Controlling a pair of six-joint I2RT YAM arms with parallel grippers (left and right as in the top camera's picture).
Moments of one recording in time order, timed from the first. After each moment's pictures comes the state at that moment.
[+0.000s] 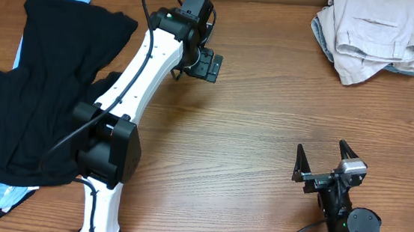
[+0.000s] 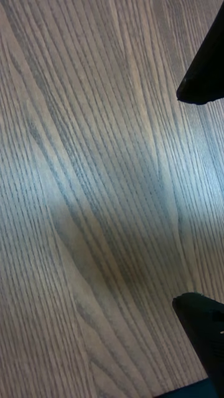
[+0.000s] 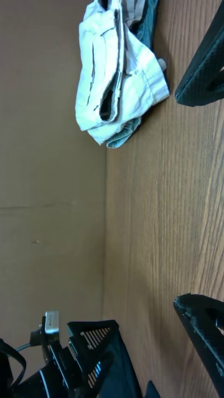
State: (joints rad) left arm -0.37 2.15 2.00 -1.15 0.05 -0.15; right arm 0.02 0.01 0.02 -0.02 -0.17 0.04
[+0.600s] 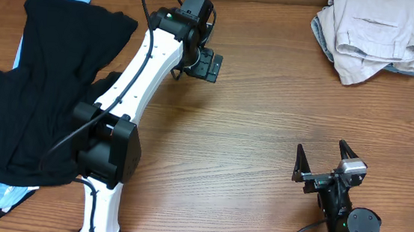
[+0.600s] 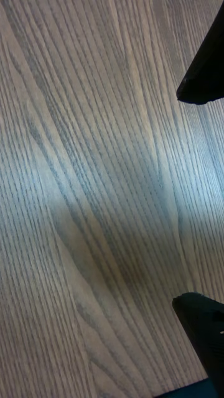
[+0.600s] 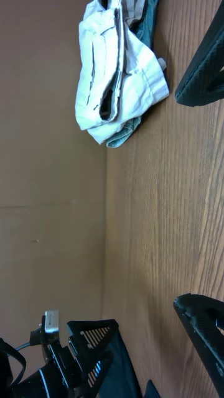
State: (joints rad) left arm -0.37 2.15 2.00 -1.15 0.05 -0.15; right arm 0.02 0.01 0.02 -0.02 -0.17 0.04
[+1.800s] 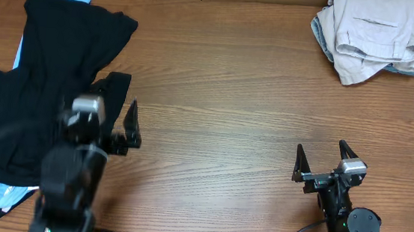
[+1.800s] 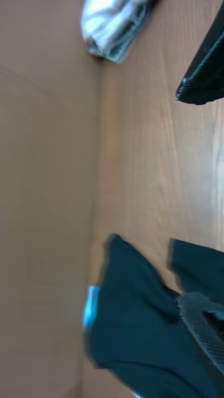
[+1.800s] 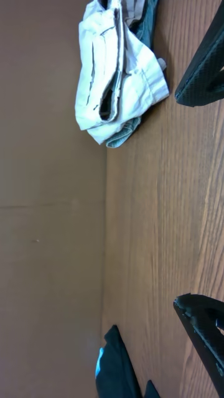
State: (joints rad) left arm -0.12 0.51 0.55 -0.22 -0.03 -0.15; right arm 0.02 0.01 0.02 -0.02 -0.17 0.04
